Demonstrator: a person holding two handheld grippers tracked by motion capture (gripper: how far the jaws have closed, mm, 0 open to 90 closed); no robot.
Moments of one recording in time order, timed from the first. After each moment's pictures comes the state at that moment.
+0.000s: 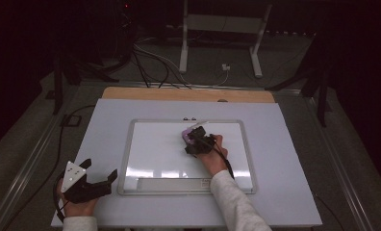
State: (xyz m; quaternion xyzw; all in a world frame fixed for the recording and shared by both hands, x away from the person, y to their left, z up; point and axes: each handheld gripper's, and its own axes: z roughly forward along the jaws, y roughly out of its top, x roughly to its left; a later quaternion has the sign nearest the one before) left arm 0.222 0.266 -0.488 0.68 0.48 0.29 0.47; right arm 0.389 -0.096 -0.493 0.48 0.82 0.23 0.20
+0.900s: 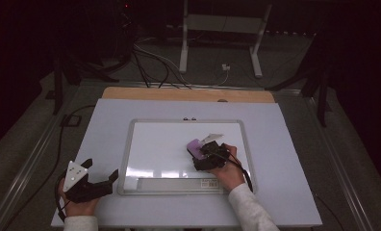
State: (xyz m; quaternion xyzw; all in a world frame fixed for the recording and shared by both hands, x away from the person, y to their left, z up) left arm 0.223 0.262 -0.489 0.68 0.48 0.29 0.47; right arm 0.336 -0.126 -0.488 0.40 0.85 0.28 0.18
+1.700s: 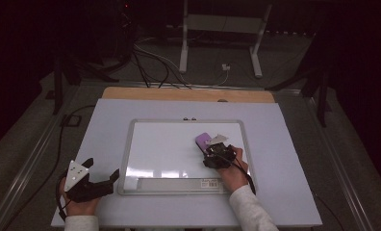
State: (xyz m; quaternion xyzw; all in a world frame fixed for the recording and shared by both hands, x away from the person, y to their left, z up) left arm 0.224 0.262 -0.489 0.68 0.48 0.29 0.47; right arm 0.341 -0.142 -0.501 0.45 0.83 0.23 0.25
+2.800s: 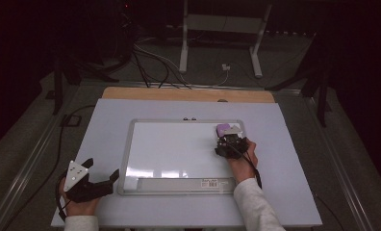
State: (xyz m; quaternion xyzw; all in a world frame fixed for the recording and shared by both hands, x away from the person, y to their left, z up) left arm 0.224 0.262 -0.488 0.68 0.48 0.29 0.47; right arm 0.366 -0.174 -0.498 0.50 0.77 0.23 0.32
